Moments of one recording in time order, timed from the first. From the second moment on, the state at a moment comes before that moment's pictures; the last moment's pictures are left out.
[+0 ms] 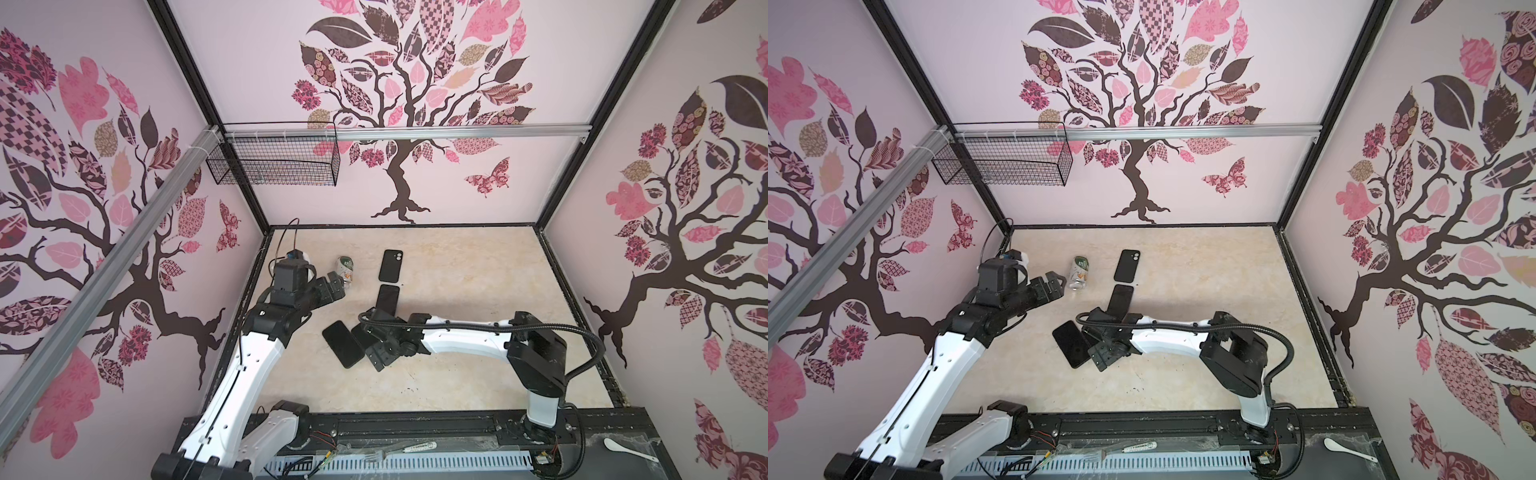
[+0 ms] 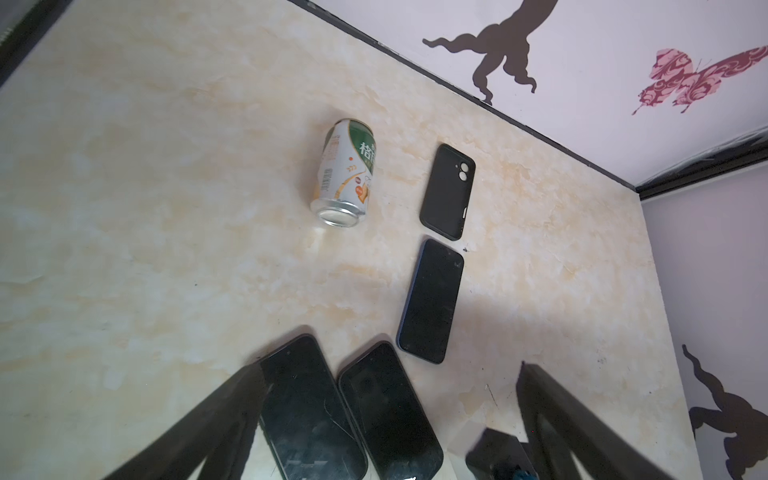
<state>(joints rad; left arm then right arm) -0.18 0.96 1.01 -0.72 0.03 -0.53 1.13 1.92 1.35 -0.59 0.13 0.44</state>
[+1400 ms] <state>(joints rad) -0.01 0.82 0.94 -0.79 0.28 -0.44 1.11 2.23 1.71 -0.74 0.16 0.33</state>
